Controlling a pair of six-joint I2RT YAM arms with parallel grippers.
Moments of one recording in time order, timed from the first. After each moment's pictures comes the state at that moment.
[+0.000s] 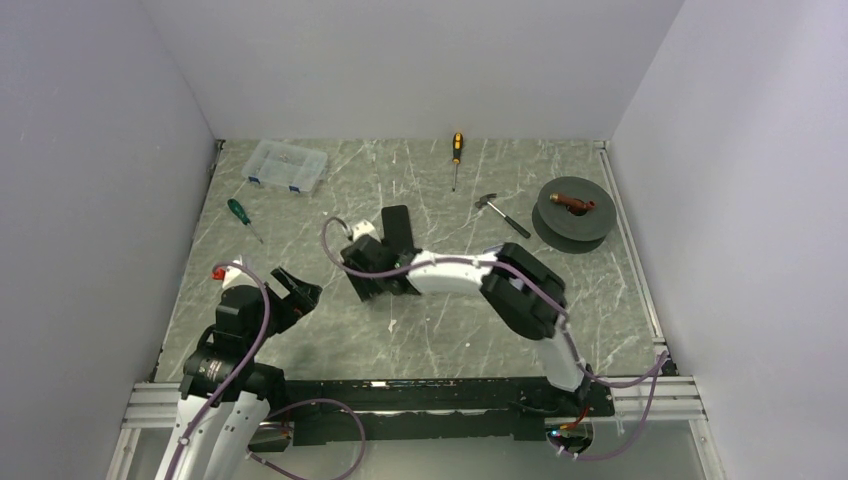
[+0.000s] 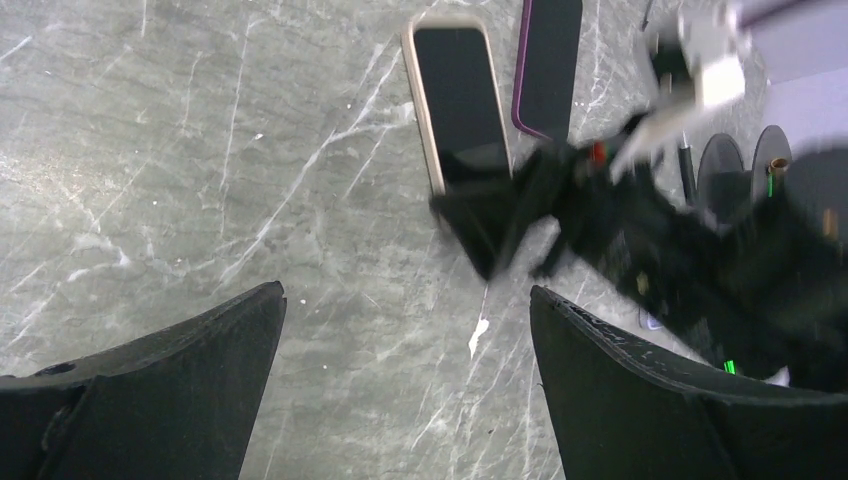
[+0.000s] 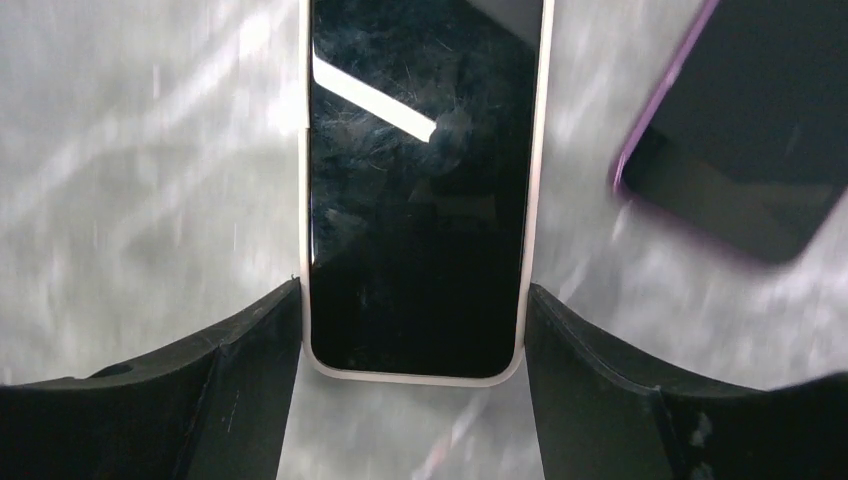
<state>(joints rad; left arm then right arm) -0.23 0.26 0.47 -0.75 -0.04 -0.83 1.02 2.16 1.52 -0.23 0.26 0.33</state>
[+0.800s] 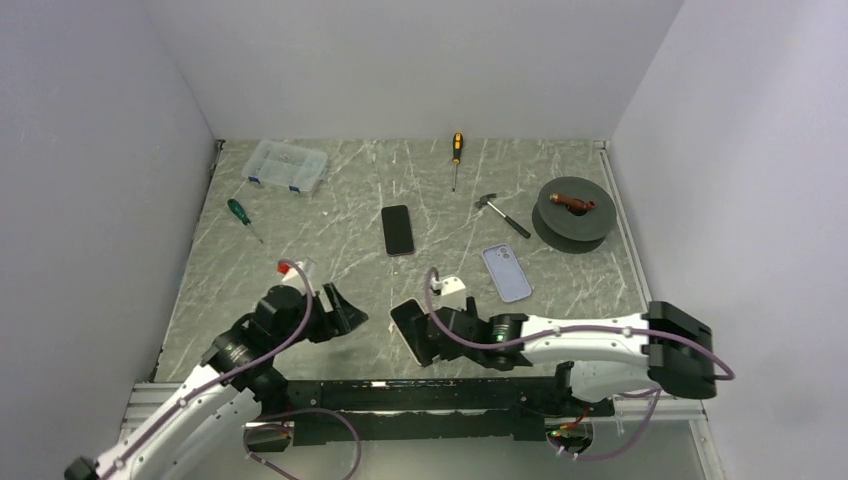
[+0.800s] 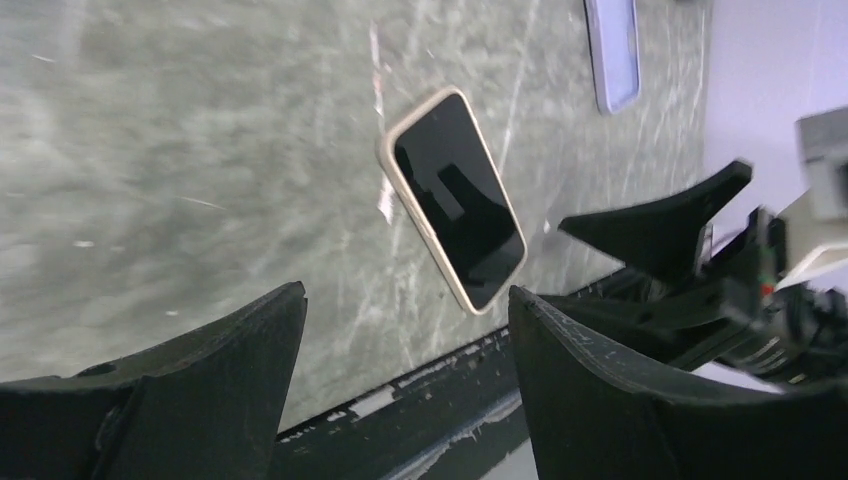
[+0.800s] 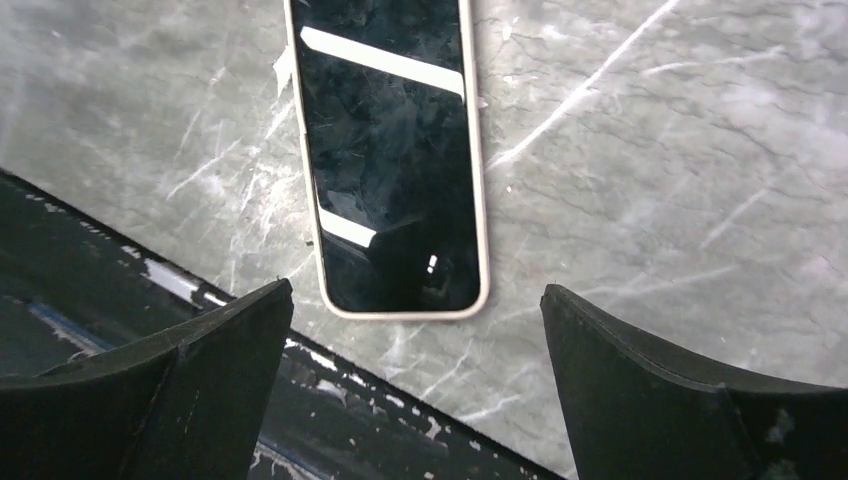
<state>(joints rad) -0.57 0.39 0.37 -0.56 0.09 -0.88 1.30 1.28 0.65 -0.32 0.39 0.82</state>
